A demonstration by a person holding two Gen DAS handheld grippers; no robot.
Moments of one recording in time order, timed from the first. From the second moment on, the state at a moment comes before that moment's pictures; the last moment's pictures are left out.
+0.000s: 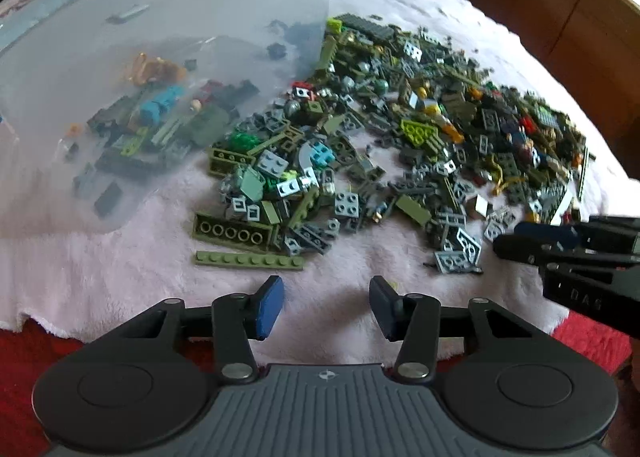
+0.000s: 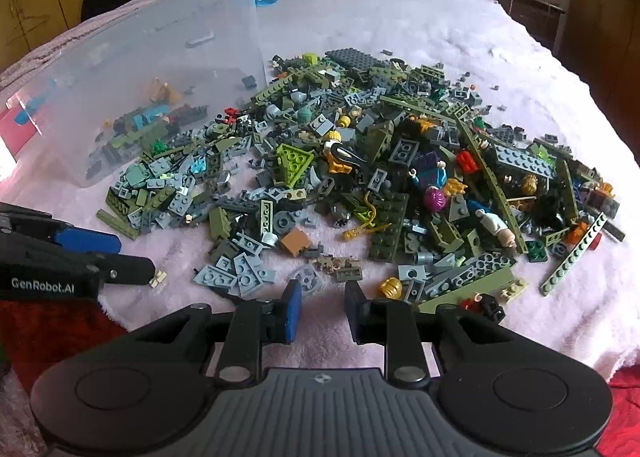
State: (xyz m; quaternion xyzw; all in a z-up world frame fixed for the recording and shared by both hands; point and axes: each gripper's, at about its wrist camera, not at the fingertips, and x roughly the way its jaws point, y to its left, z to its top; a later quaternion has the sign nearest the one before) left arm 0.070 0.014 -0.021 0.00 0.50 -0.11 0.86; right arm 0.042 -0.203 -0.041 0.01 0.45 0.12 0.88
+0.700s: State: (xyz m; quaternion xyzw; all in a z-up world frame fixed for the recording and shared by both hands) left arm 0.076 0.021 -0.032 0.02 0.48 -0.07 0.88; right arm 0.034 -0.199 -0.054 0.03 0.42 0.11 0.90
